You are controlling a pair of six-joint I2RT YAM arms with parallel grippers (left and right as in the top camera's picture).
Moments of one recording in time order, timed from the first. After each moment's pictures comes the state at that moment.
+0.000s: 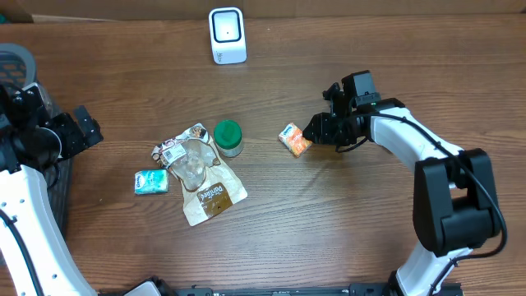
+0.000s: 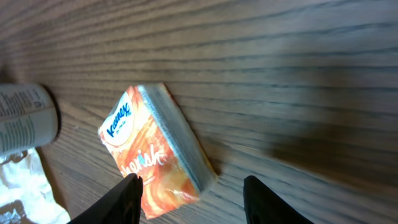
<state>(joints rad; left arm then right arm) 0.52 1.38 1.45 -1.11 0.19 -0.04 0.21 1.91 1.20 -0.53 -0.44 0.23</state>
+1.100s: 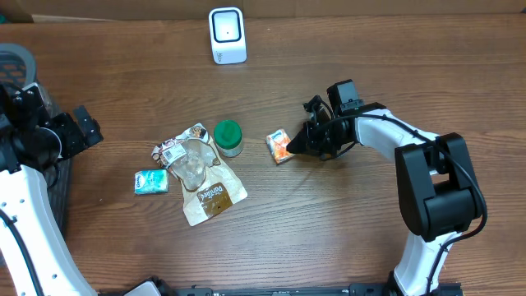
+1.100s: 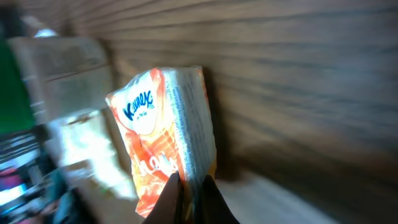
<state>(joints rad) 0.52 1.38 1.45 -1.11 0.19 -0.04 0.26 2.02 1.20 -0.49 -0.77 0.28</state>
